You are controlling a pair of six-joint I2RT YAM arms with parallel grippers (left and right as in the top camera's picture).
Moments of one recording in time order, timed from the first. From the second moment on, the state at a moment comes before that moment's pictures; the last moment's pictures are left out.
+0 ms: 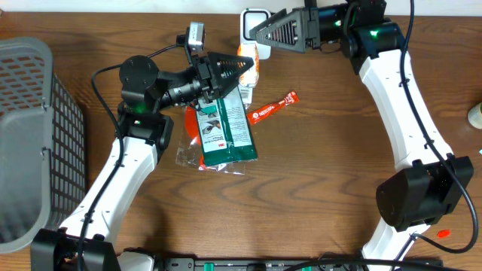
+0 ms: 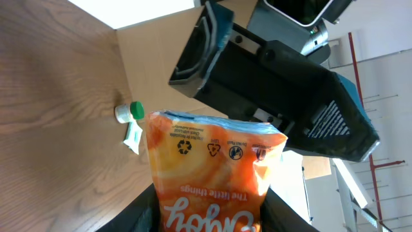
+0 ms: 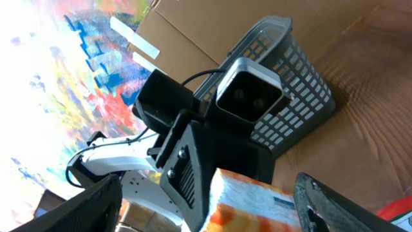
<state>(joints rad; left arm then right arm) -0.21 1.45 0.99 0.69 1.09 -1.39 0.22 1.94 1.91 -0.31 -1.55 0.54</state>
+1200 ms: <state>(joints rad) -0.21 1.45 0.99 0.69 1.09 -1.39 0.23 1.94 1.84 -0.31 -1.55 0.52</state>
